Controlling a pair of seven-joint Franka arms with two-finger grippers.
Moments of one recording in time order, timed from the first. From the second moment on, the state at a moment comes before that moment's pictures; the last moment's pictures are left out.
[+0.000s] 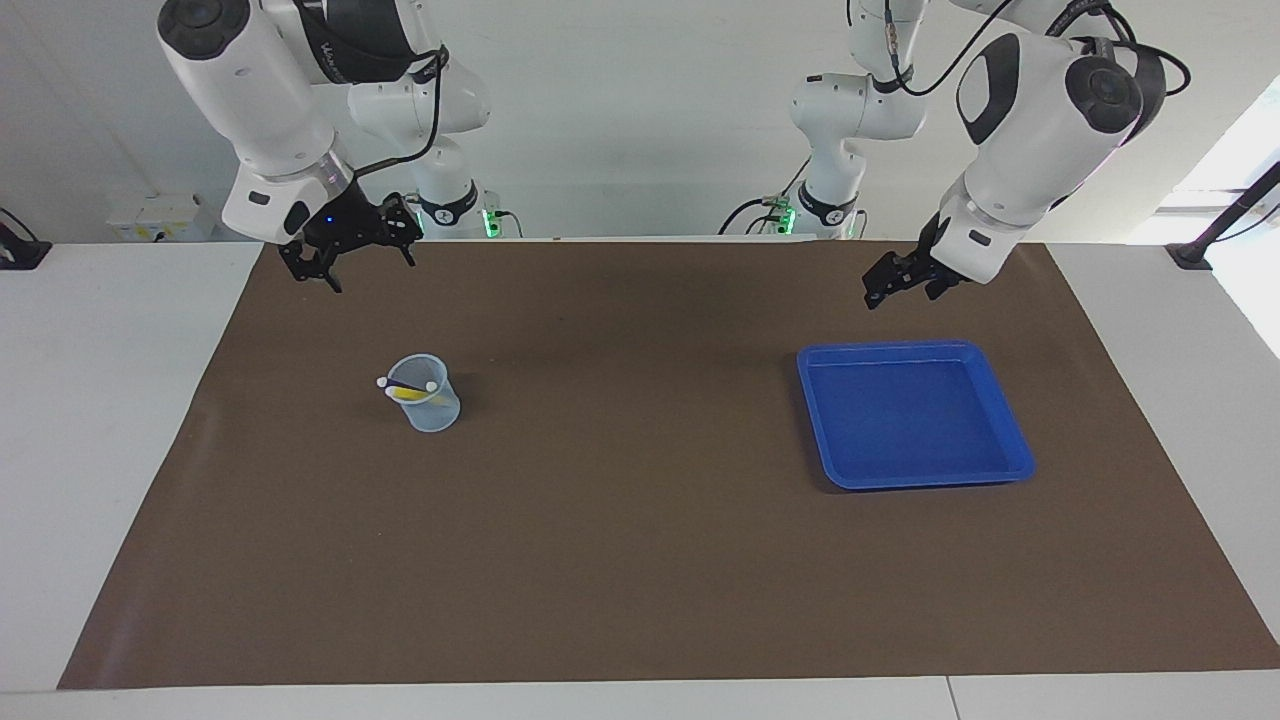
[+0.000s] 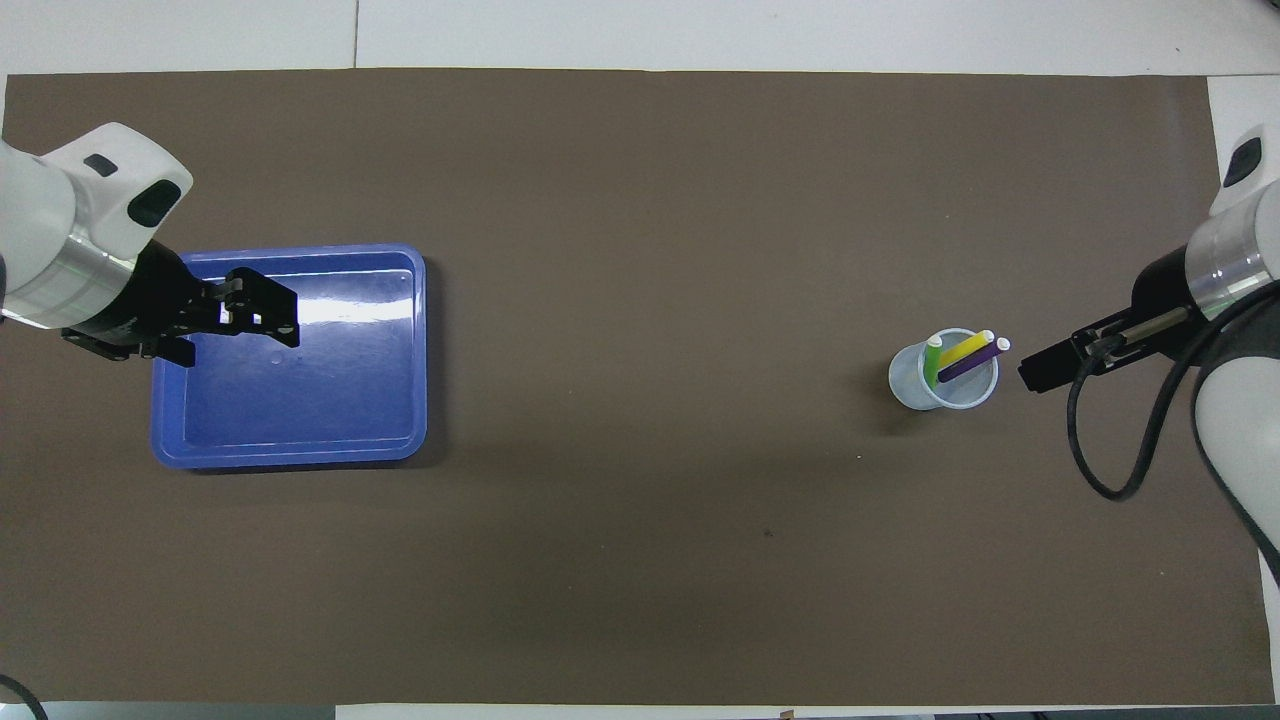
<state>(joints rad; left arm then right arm) -0.24 0.04 0.06 -1.63 -0.09 1.52 -0.22 0.07 -0.03 0.00 -1.67 0.03 1.50 -0.24</state>
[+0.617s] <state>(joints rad) -0.22 -0.01 0.06 -1.49 0.02 1.36 0.07 -0.01 -0.01 -0.01 -1.61 -0.03 1.46 -0.21</state>
